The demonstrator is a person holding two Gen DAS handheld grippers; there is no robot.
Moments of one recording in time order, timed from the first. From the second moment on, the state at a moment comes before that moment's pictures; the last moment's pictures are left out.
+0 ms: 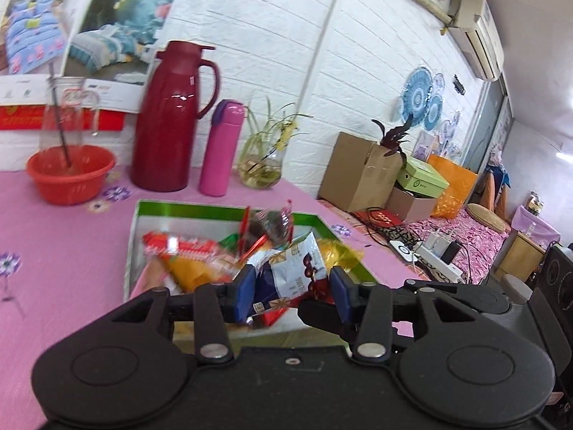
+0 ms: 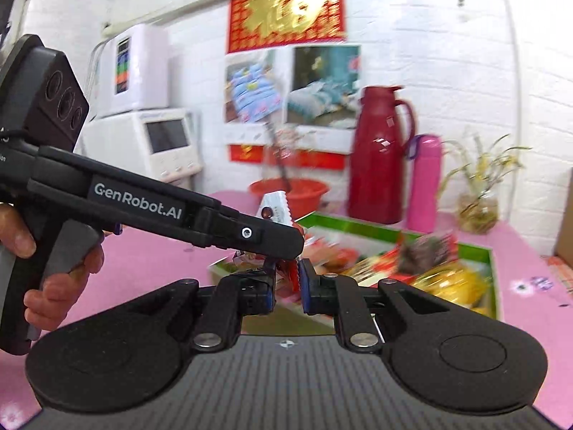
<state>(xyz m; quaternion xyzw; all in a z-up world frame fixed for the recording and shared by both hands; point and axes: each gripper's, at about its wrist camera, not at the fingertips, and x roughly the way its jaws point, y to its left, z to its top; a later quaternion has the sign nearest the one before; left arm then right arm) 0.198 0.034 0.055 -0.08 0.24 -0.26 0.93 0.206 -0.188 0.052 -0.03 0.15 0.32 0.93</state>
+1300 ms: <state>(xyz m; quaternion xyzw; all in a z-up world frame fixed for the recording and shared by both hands) 0.141 -0.004 0.037 -0.06 0.26 -0.06 0.96 0.165 -0.277 0.036 -0.03 0.19 0.18 0.96</state>
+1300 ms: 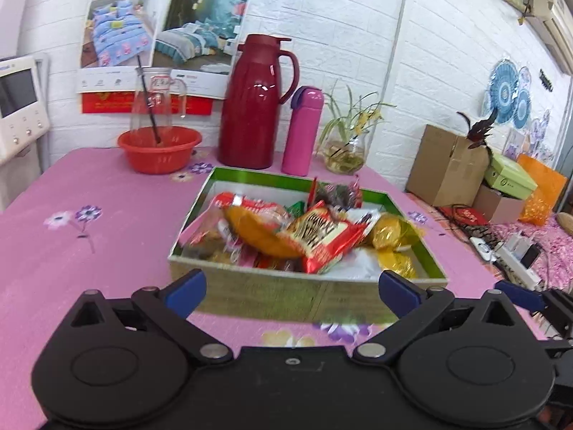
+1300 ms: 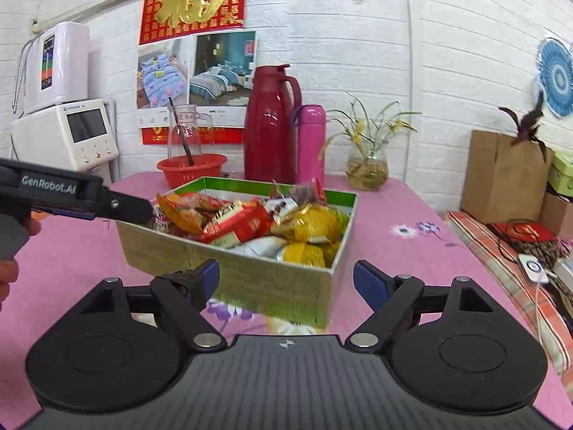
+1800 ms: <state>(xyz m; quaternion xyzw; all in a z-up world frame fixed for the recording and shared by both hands) 0.107 -0.001 0.010 -0.06 0.27 -0.01 0.96 0.144 -0.274 0.014 -0.05 0.21 0.17 0.96</state>
